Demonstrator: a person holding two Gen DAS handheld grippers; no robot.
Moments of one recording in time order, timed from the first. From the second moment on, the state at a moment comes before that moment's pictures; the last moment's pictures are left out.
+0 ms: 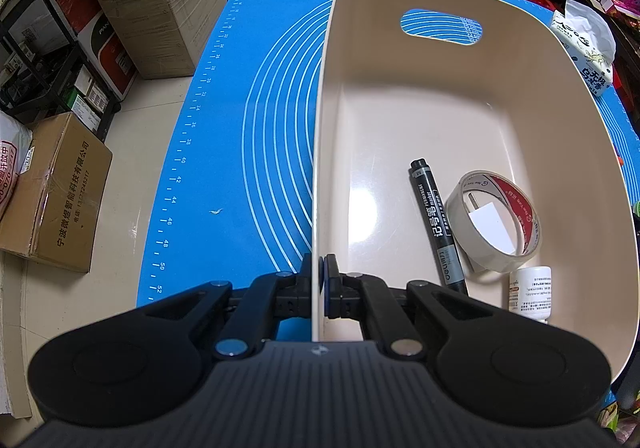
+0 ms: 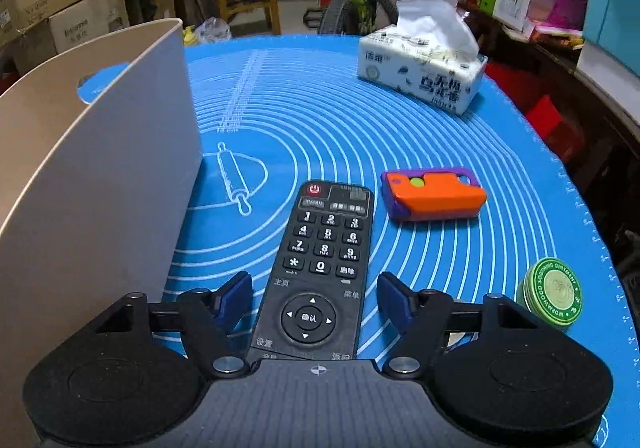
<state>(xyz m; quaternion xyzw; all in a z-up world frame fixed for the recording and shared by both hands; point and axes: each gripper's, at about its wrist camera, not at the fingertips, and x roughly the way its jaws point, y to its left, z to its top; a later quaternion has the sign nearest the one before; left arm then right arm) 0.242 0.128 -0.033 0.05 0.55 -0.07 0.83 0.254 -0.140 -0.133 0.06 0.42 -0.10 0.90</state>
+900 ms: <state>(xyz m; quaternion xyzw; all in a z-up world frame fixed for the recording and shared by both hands) 0.242 0.128 -0.033 0.05 0.55 -0.07 0.83 0.218 -0.147 -0.072 0.04 0.31 -0.10 0.94</state>
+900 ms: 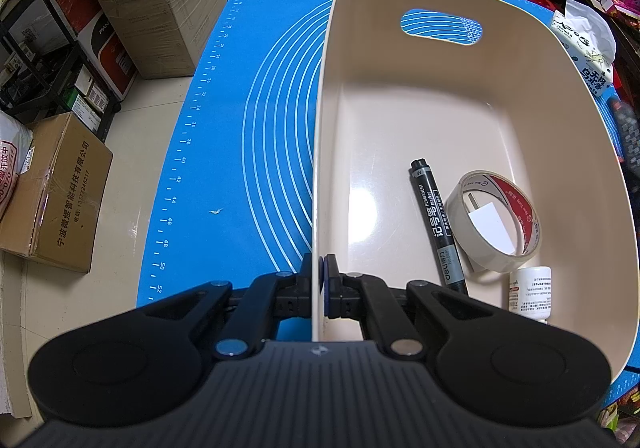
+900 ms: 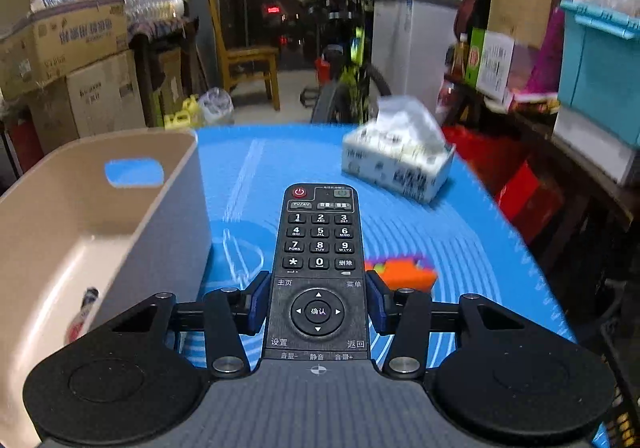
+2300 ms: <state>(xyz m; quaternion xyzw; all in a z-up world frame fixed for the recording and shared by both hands) 0.242 0.128 -0.031 0.05 0.55 -0.07 0.83 0.276 0.028 -0.059 -0.10 0.46 0.12 0.87</state>
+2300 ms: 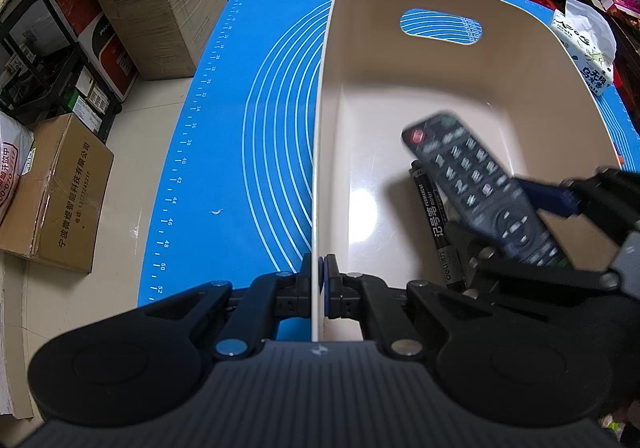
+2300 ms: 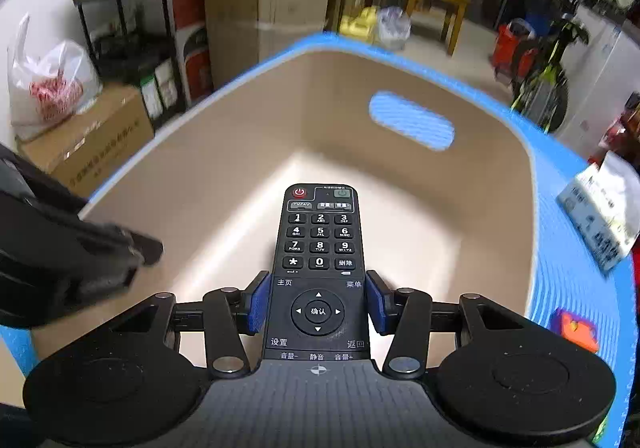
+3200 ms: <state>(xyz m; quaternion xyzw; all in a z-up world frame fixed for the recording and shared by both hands) 0.243 0.125 -0.033 0.06 0.55 -0.06 0.83 0.229 -0.051 0.001 -0.03 0.34 0.10 0.93</state>
